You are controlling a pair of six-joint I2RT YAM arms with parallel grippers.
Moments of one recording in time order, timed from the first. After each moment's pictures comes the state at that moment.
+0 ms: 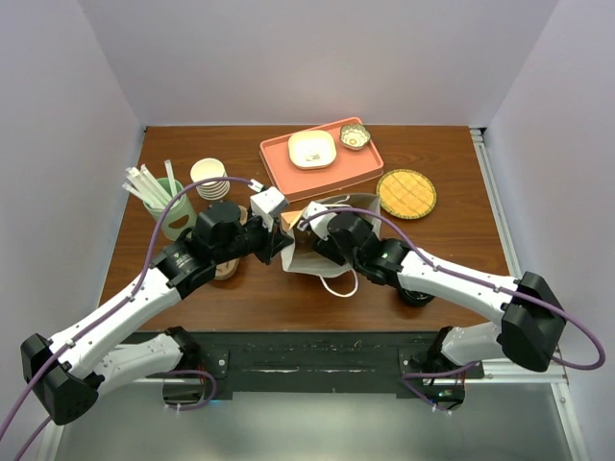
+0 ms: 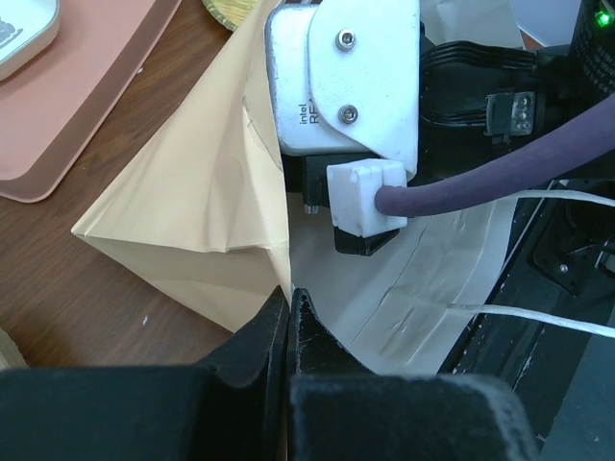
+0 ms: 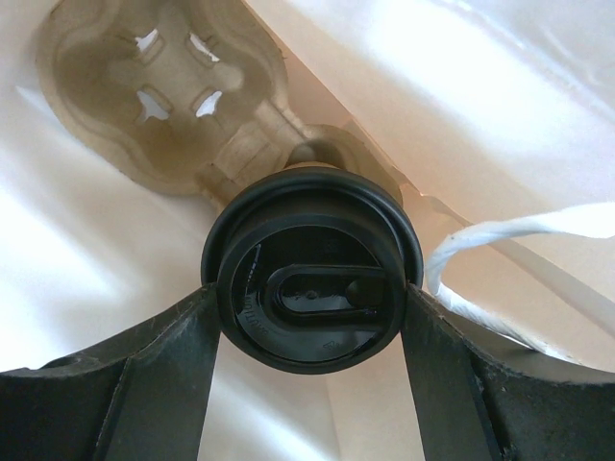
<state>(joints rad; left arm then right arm) -0.73 0.97 0.89 -0.30 0.22 -0.11 0.91 1.34 0.91 -0.24 0.45 -0.35</state>
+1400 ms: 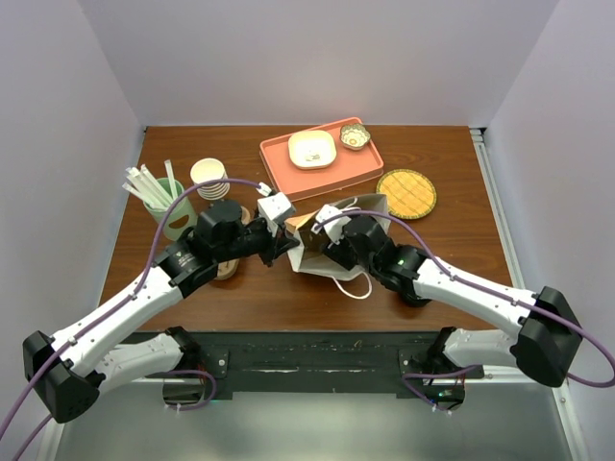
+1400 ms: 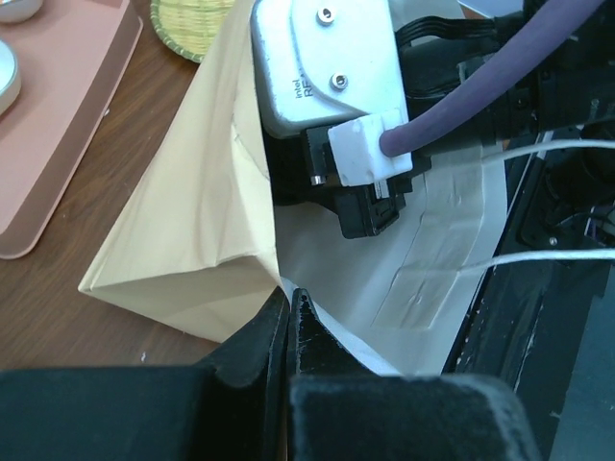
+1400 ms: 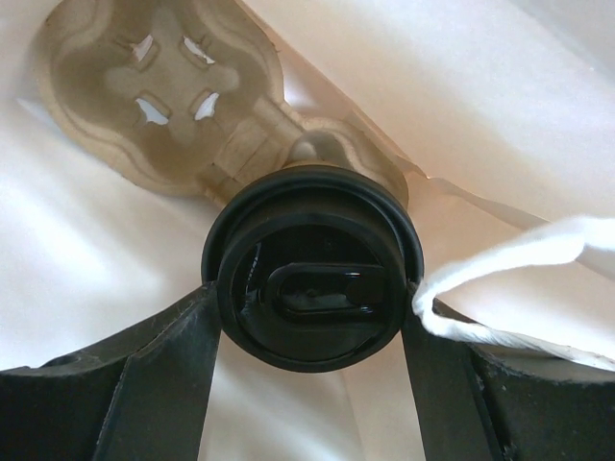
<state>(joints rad) -0.73 0.99 0.89 -0.26 0.31 -0.01 0.87 1.23 0.81 -0.22 0.37 -0.32</state>
